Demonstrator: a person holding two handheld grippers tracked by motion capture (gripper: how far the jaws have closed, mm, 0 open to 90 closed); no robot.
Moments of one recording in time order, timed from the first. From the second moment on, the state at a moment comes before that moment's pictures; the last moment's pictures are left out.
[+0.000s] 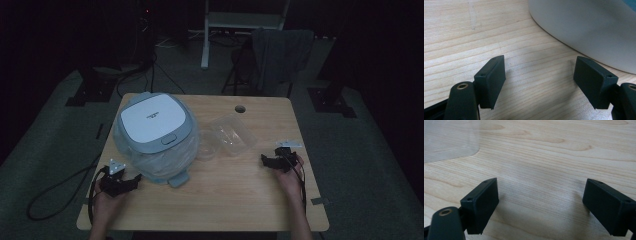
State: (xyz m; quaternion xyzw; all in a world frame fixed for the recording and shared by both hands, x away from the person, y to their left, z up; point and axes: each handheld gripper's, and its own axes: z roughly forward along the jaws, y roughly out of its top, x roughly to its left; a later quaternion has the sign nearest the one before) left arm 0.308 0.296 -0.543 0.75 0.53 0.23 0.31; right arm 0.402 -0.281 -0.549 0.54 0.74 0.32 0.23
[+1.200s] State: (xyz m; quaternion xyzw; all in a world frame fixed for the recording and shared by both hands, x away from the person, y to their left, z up) left arm 0.312 0.293 -0.543 0.76 0.53 0.23 0.31; right arm 0.376 -0.257 -0.501 0.49 0.75 0.37 0.22
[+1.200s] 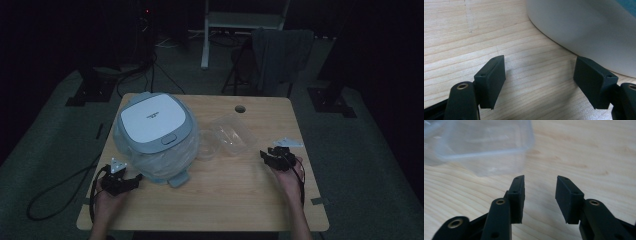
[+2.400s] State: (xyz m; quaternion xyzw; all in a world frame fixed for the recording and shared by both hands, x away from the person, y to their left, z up) left arm 0.312 0.293 -0.543 0.76 0.53 0.23 0.31; right arm 0.339 -0.090 -0.346 0.22 0.82 0.49 0.19
